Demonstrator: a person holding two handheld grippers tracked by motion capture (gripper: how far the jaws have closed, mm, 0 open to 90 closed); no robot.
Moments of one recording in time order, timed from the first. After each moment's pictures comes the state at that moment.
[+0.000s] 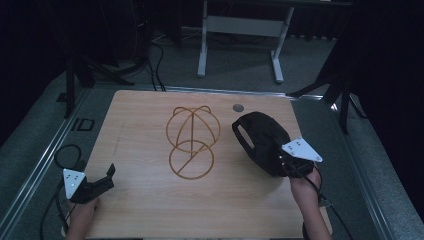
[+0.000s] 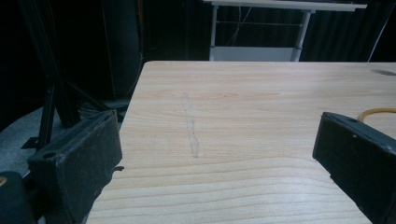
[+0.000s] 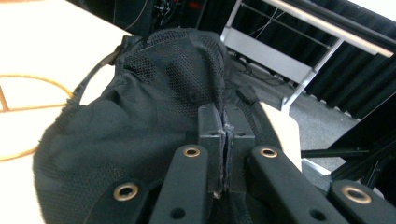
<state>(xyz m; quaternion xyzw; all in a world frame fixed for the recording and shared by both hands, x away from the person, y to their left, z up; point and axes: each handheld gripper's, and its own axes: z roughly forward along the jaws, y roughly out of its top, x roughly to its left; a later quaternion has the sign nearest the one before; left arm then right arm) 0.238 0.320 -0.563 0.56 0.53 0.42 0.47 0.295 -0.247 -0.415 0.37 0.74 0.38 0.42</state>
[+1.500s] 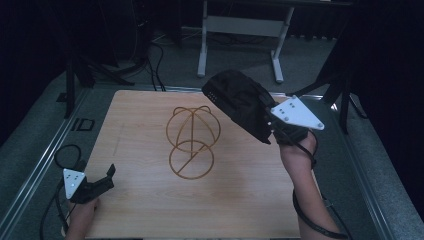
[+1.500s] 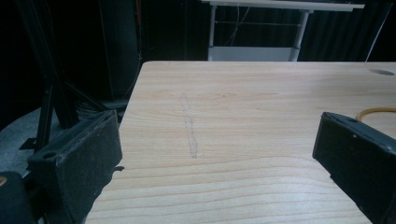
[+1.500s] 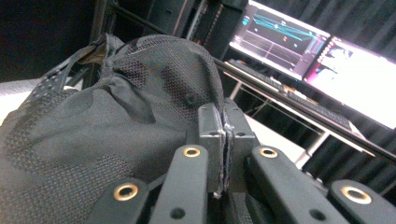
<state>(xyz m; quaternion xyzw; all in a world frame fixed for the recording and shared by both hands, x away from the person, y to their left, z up) 0.238 0.320 -0.563 0.56 0.53 0.42 0.47 0.301 -0.184 -0.293 0.28 0.70 0.46 0.47</state>
